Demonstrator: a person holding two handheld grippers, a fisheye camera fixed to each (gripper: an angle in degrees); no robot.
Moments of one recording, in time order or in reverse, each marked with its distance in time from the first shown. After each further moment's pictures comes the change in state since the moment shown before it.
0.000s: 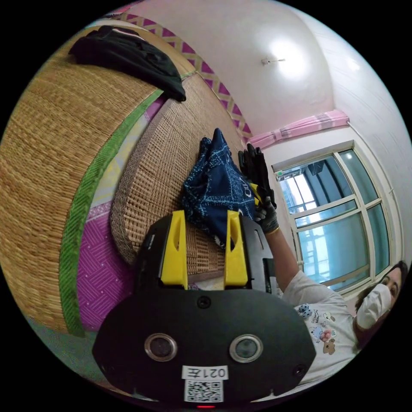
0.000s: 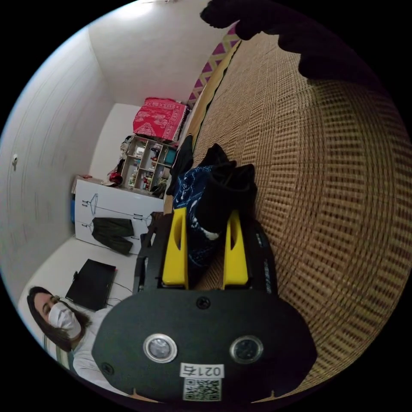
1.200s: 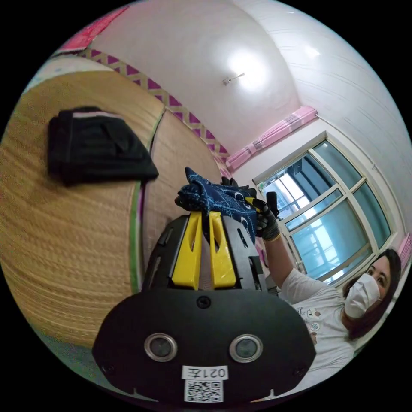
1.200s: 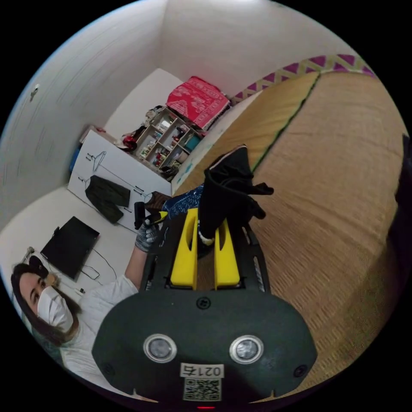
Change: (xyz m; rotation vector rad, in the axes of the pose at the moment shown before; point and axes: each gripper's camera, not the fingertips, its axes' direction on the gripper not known) left arm 0.106 -0.128 -0.145 0.149 -0.013 0.252; right arm -0.192 -0.061 0.052 -0.059 0.072 -0.350
